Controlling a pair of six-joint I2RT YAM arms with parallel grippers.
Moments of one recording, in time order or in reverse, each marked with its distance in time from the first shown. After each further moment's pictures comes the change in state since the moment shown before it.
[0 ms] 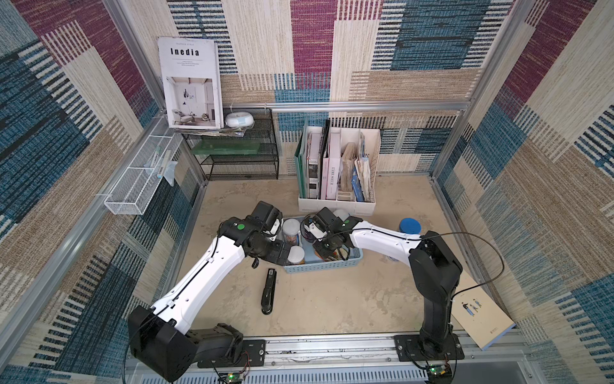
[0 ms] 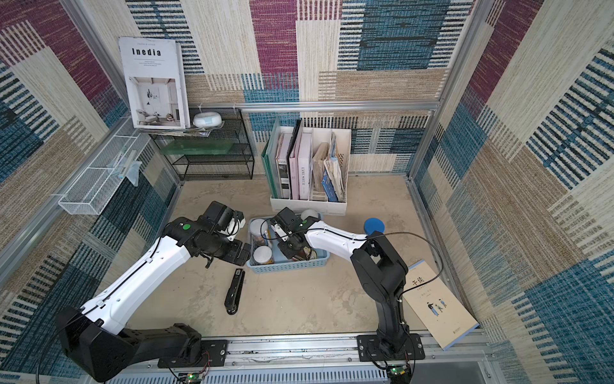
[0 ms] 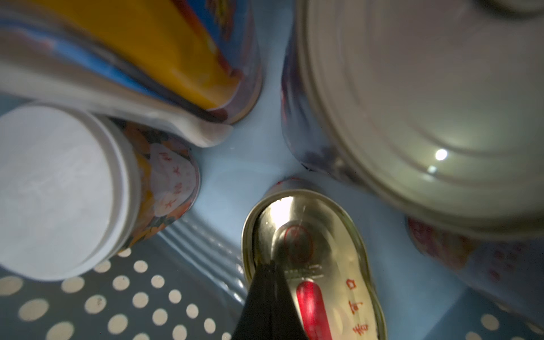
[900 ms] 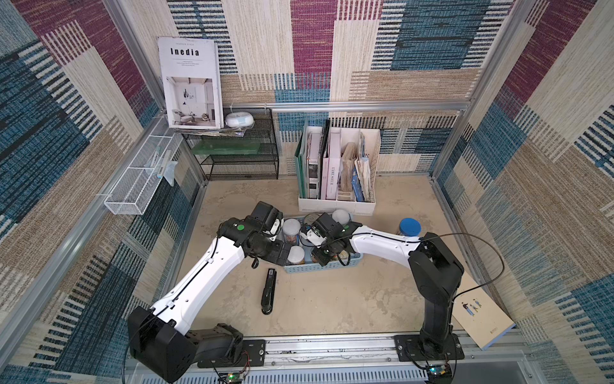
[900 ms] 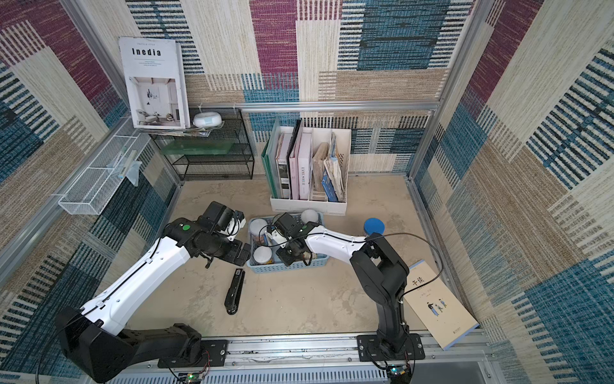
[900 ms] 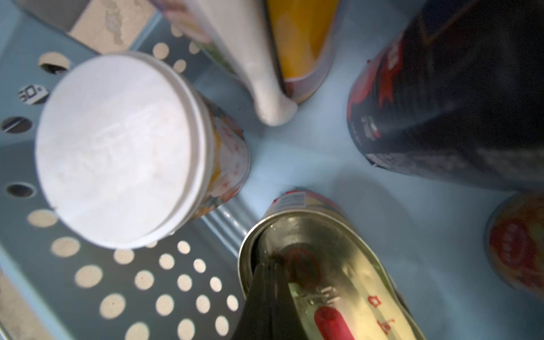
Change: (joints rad) left arm 0.003 -0.005 -0.008 0.015 0.000 0.019; right arm 0.024 -0.042 -0.085 0.039 -0.146 -0.035
